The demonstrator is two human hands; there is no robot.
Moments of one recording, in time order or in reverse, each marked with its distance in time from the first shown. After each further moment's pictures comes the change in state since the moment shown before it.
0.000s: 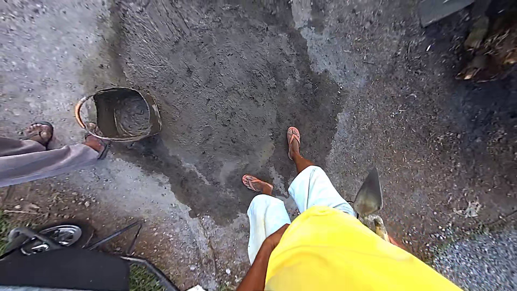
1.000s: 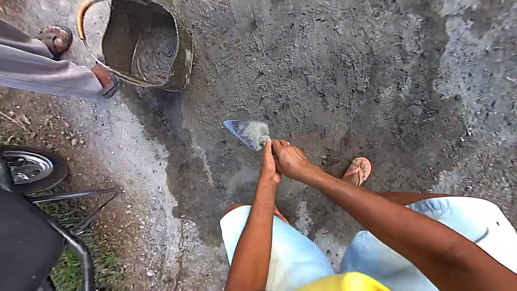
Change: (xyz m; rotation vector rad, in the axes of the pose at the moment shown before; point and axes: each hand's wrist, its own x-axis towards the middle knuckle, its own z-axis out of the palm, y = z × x) left_hand 0.228 0.044 -0.371 -0.962 0.913 0.719; right_hand 0.328 -0.366 0.448 -1.025 -0.244 -1.254
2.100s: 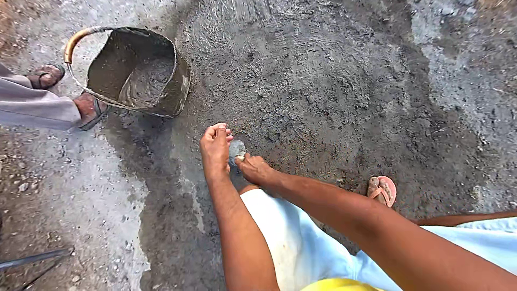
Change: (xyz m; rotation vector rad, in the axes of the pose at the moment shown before) left_hand 0.078 0.121 -0.089 0.617 0.146 0.573; right_hand 0.161 -0.031 0.120 -0.340 -0.080 -0.114
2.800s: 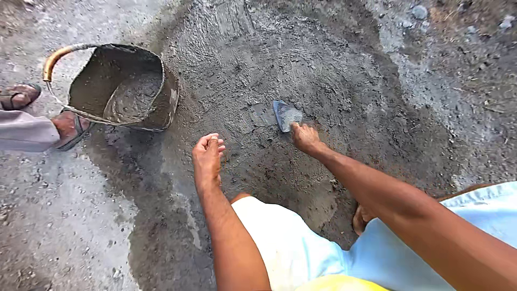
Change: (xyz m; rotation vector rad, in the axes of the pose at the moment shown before) left_hand 0.021 -0.008 -0.007 0.030 -0.077 0.005; right_hand -0.052 0.171 -0.071 0.050 0.374 0.538
